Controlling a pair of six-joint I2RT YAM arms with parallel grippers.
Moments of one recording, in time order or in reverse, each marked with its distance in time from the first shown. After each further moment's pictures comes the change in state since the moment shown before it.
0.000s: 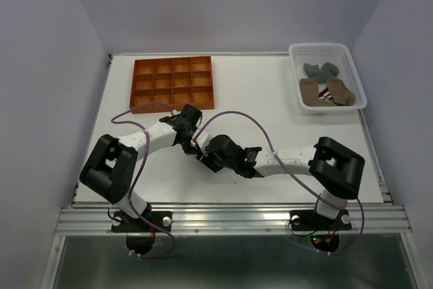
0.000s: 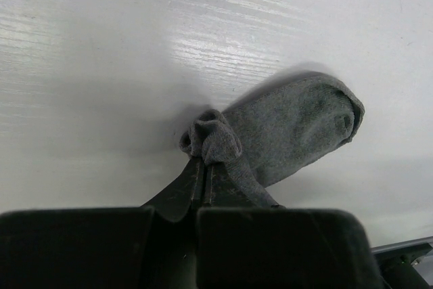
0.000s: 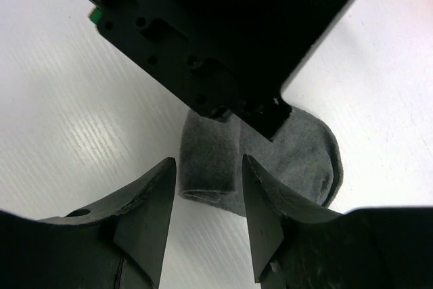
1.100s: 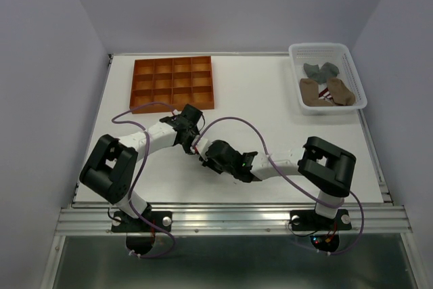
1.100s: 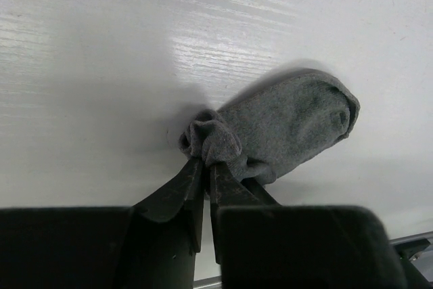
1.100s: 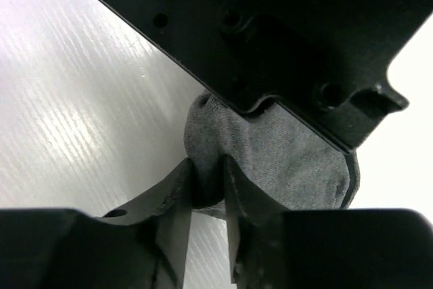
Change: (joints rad) left arm -0.005 -0.001 0.000 0.006 0.010 0.002; right arm 0.023 0.063 -0.051 0.103 0.090 -0.046
